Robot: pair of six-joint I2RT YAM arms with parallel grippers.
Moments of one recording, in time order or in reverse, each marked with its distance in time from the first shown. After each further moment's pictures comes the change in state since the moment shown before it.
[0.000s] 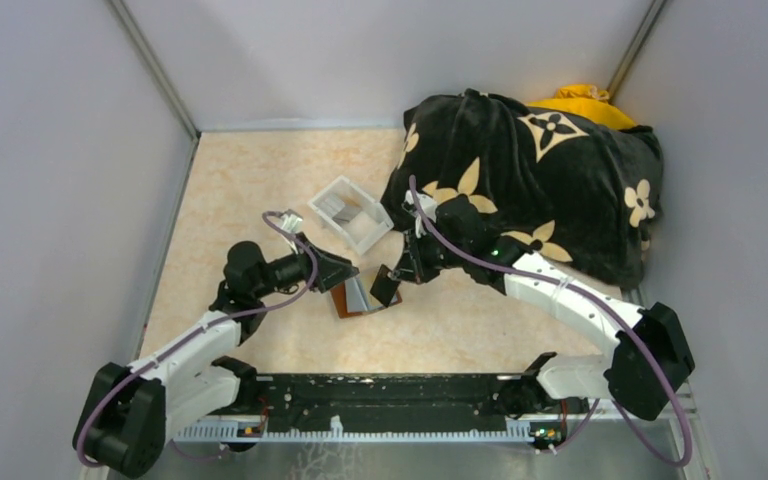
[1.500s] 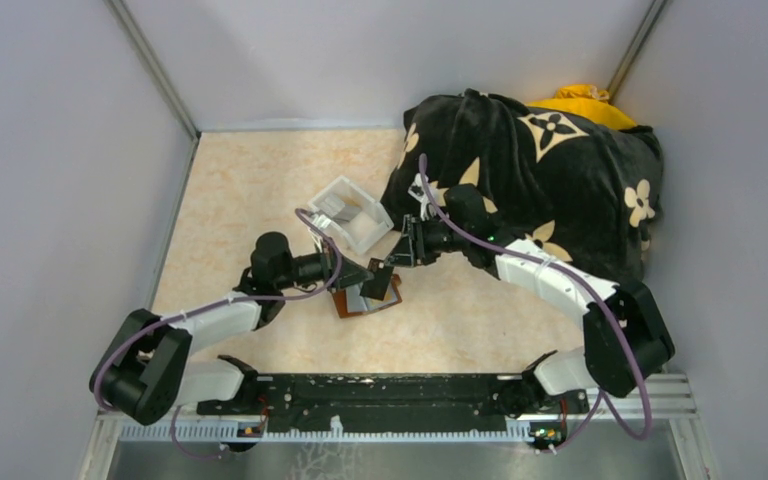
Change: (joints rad) left arm -0.099 0.299 0.077 0.103 0.111 0.017; right arm -0.137 0.148 -0.025 0.211 -0.270 0.114
